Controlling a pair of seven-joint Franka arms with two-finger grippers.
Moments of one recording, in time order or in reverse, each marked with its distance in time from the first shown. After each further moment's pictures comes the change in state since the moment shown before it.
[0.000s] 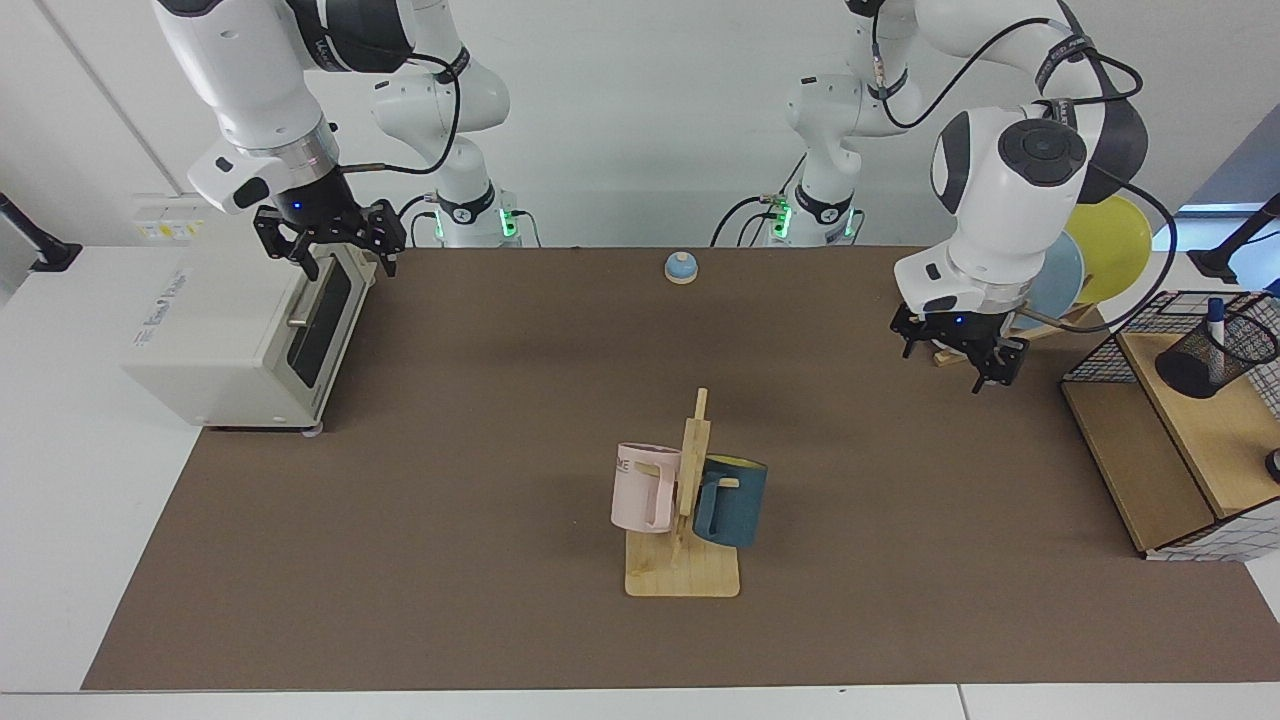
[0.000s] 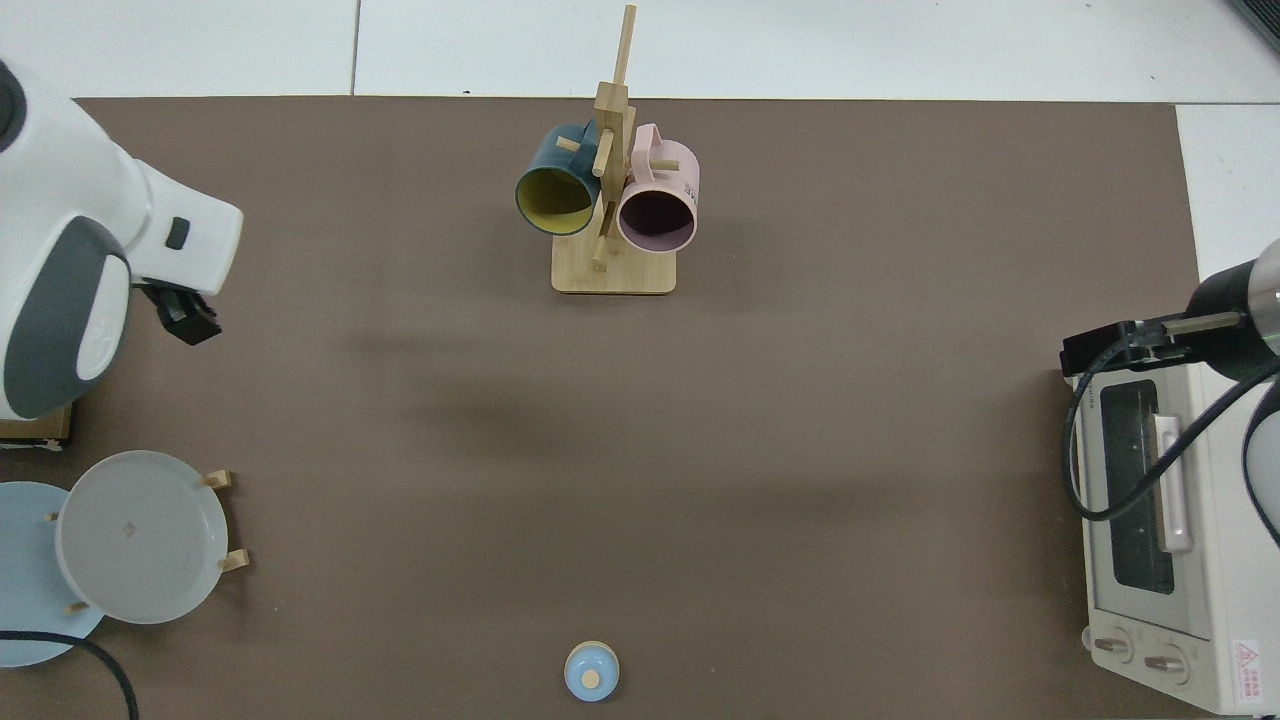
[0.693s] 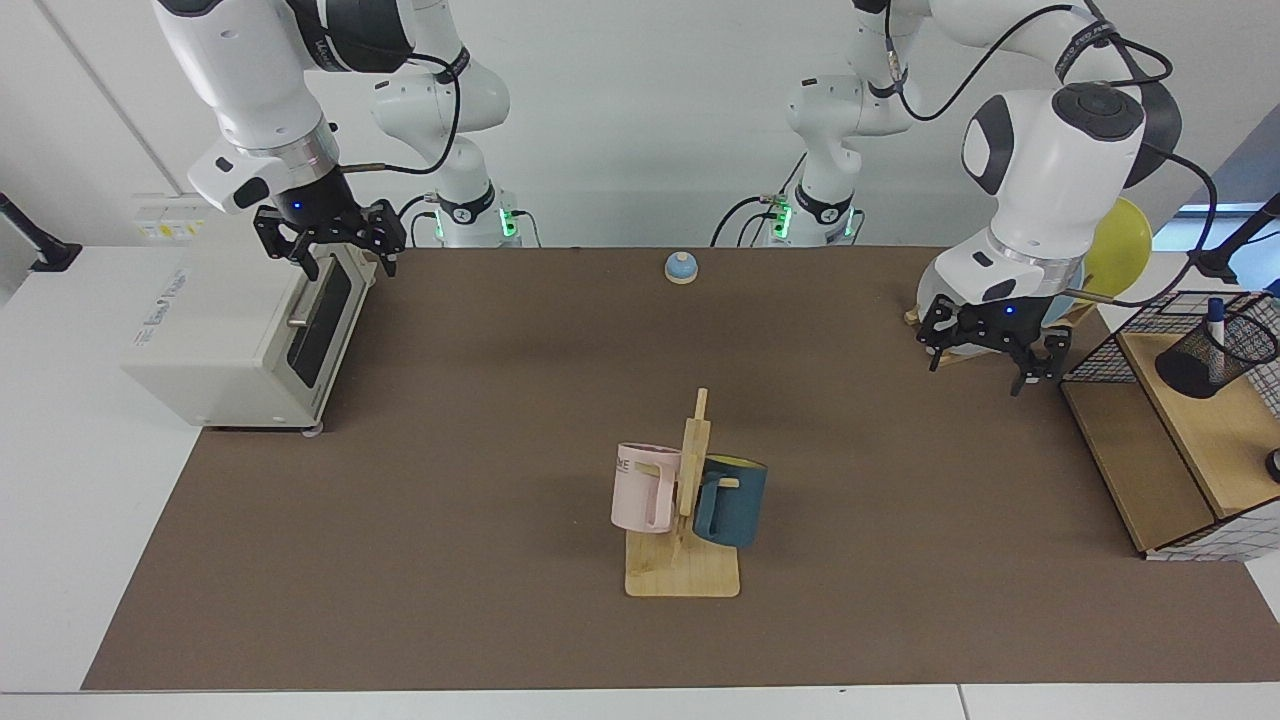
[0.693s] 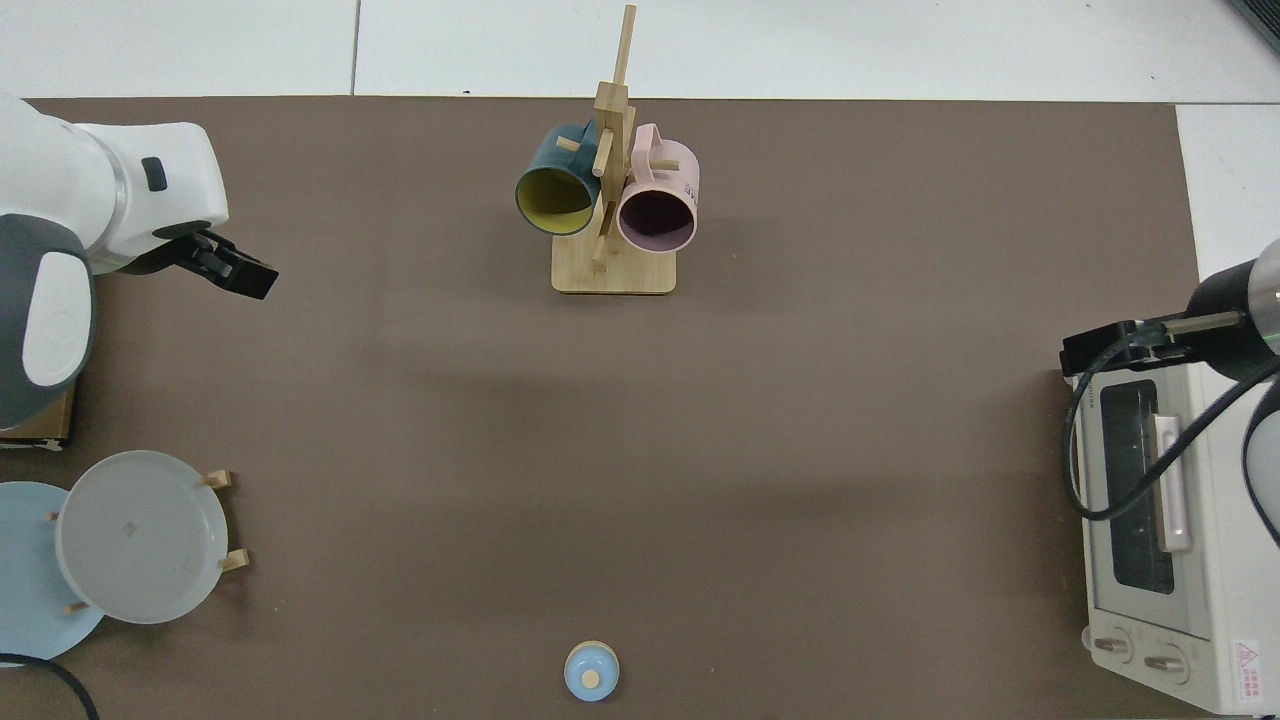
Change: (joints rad) left arm 0.058 -0.026 -0.005 0.010 -0.033 0.129 -0.096; right arm 0.000 0.000 0.000 0.000 0.000 0.000 0.000
